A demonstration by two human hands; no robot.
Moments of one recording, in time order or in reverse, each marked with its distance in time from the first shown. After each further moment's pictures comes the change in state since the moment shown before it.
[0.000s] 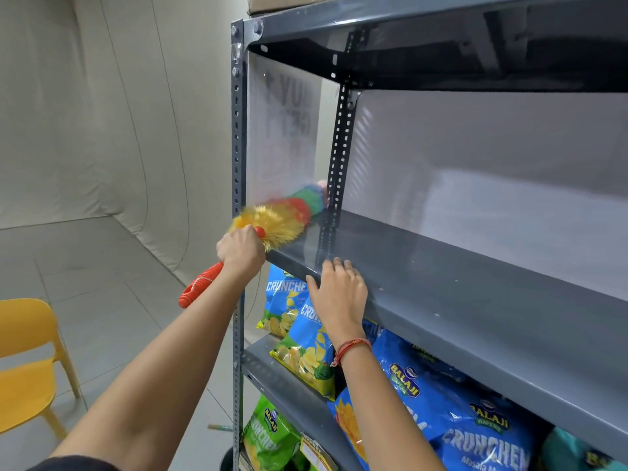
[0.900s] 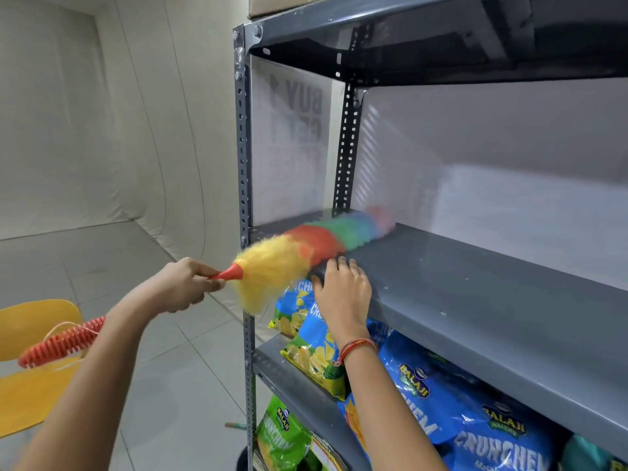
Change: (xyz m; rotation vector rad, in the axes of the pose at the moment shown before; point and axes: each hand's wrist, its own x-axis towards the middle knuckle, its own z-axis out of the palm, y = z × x) left_hand -0.054 -0.101 -0.068 -0.364 -0.437 0.048; right_hand 0.001 0.003 0.001 0.010 -0.018 -0.024
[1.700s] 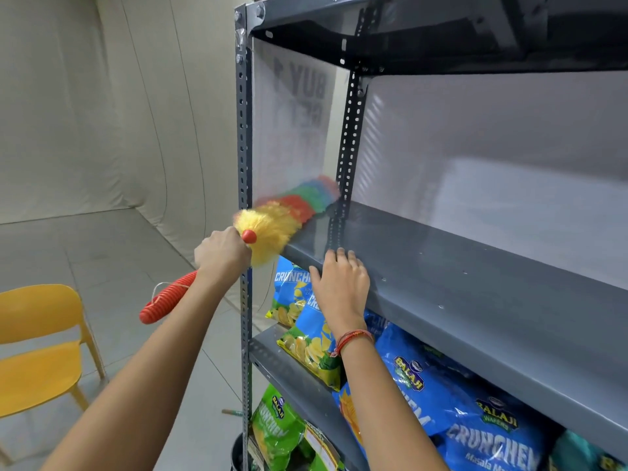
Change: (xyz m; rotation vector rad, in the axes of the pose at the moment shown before) left_hand 0.053 0.045 0.055 0.364 0.415 -0.115; right_hand -0.001 0.000 0.000 -0.020 0.010 -0.006
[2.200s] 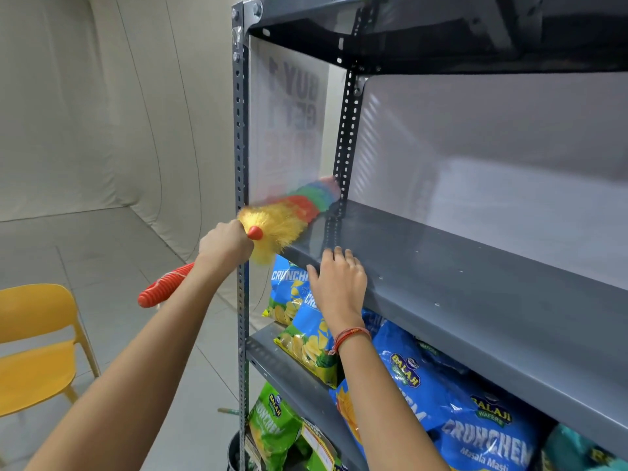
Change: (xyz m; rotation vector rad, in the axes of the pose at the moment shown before) left_hand 0.013 0.005 -0.002 -0.071 -0.098 0.081; right_hand 0.000 0.001 0.002 -0.020 -0.001 0.004
